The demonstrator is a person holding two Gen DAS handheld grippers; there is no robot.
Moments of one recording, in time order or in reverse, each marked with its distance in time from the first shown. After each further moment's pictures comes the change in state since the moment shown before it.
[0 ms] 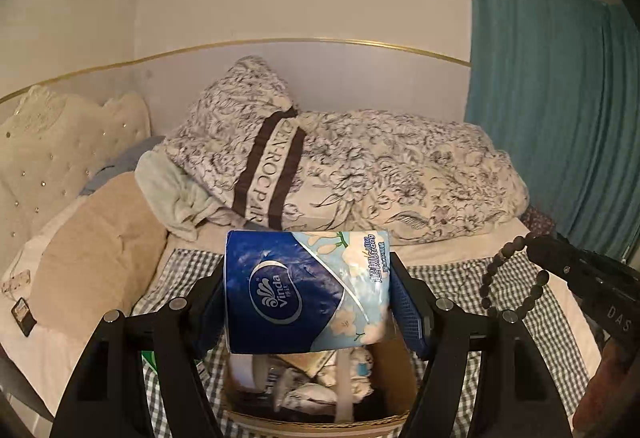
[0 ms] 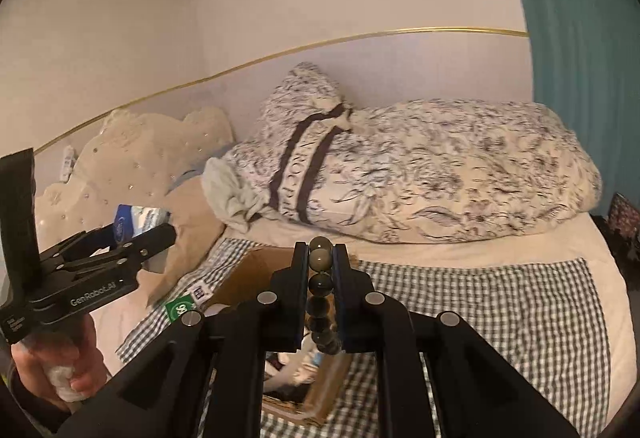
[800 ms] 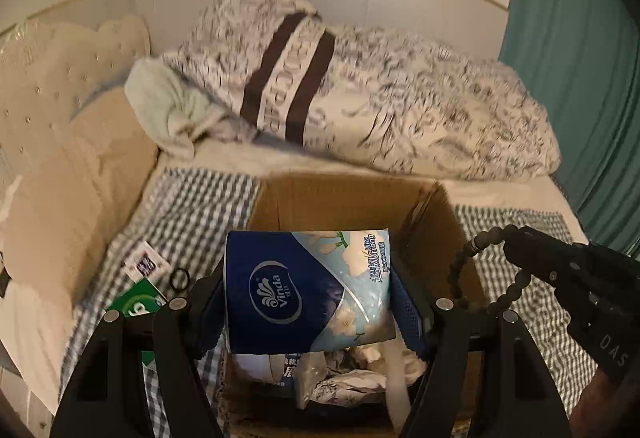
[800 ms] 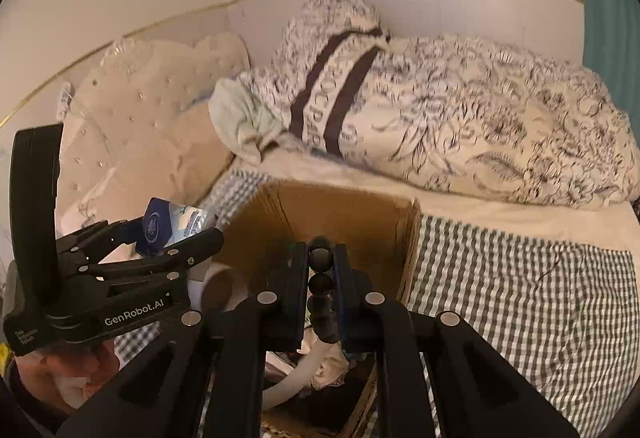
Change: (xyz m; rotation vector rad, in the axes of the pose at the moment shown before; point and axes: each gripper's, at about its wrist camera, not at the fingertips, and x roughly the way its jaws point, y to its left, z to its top) left arm 0.126 0.042 -0.065 -0.059 0.275 0.011; right arm 0.145 0.032 -0.048 -0.059 0.254 0.044
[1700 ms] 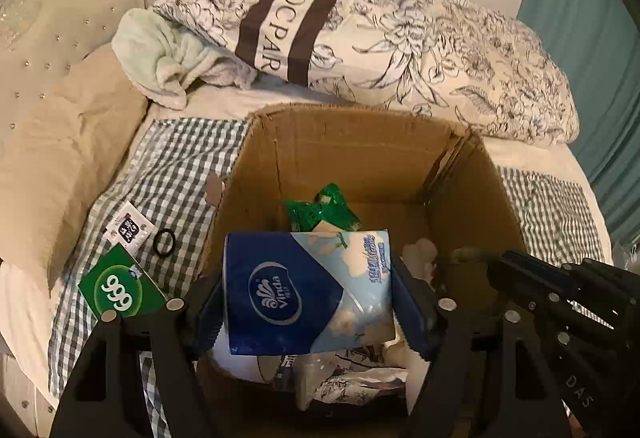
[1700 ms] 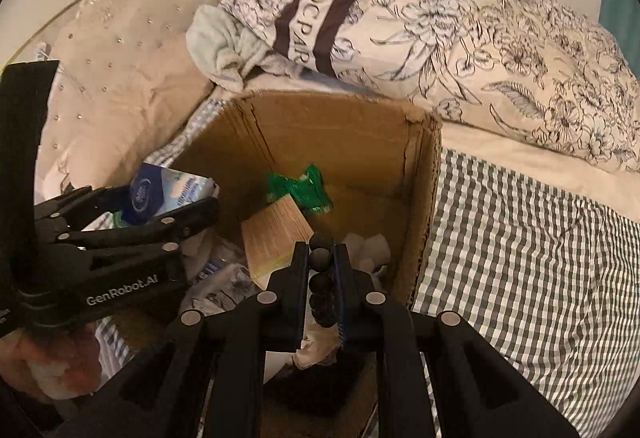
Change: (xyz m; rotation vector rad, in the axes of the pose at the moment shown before) left arm 0.048 -0.004 -0.015 -0.003 0.152 0.022; right arm 0.061 -0.011 -0.031 -0.006 0.194 -0.023
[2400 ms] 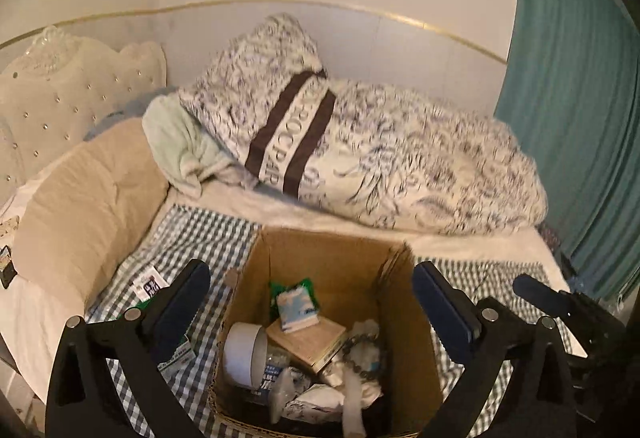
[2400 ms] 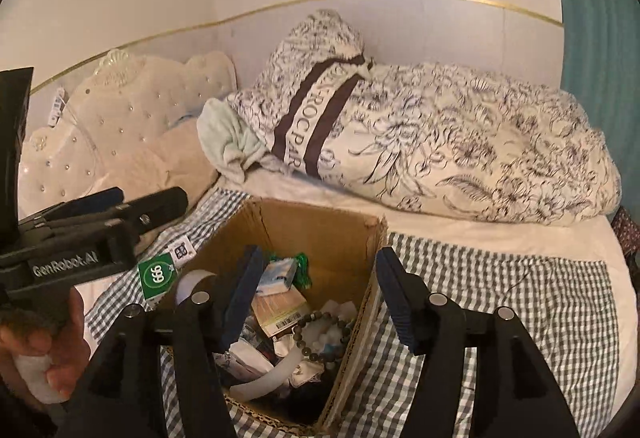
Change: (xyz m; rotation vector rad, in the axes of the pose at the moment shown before) left arm -0.133 -0.010 0.018 -0.080 -0.343 -0.037; right arm -0.119 0.005 0.007 -0.012 -0.313 -0.061
